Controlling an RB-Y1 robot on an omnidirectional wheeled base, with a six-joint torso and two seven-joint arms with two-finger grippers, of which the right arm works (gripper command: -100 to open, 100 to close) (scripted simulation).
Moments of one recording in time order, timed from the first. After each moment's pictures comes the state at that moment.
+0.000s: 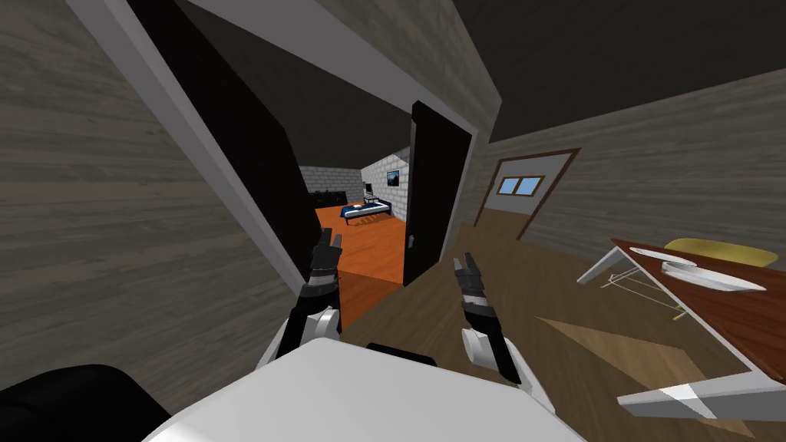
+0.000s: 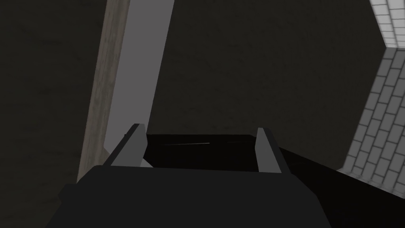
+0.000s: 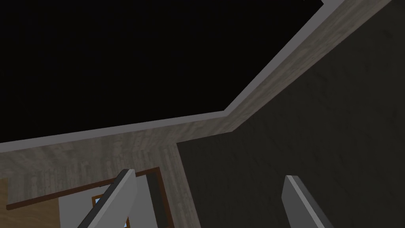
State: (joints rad) arm 0.25 -0.08 0.00 -1.72 0.05 -0.65 -0.10
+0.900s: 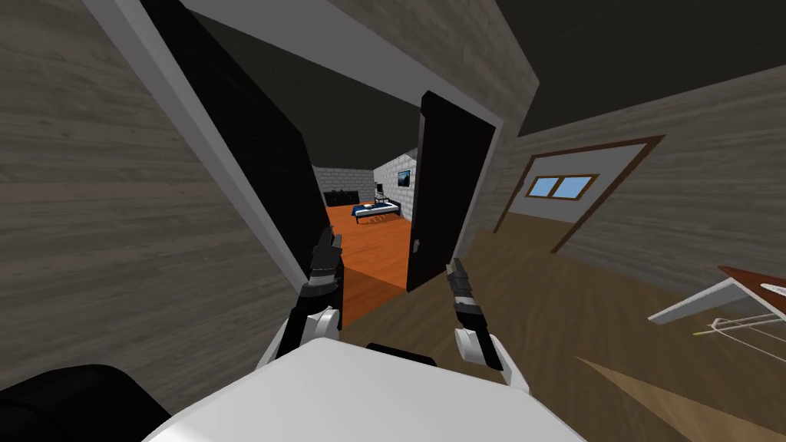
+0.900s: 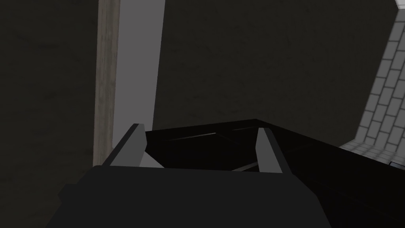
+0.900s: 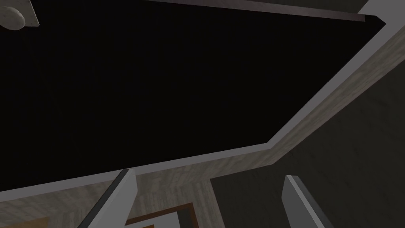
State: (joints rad) arm 0.16 -0.09 0.02 -1.47 0.04 -0.69 -0.09
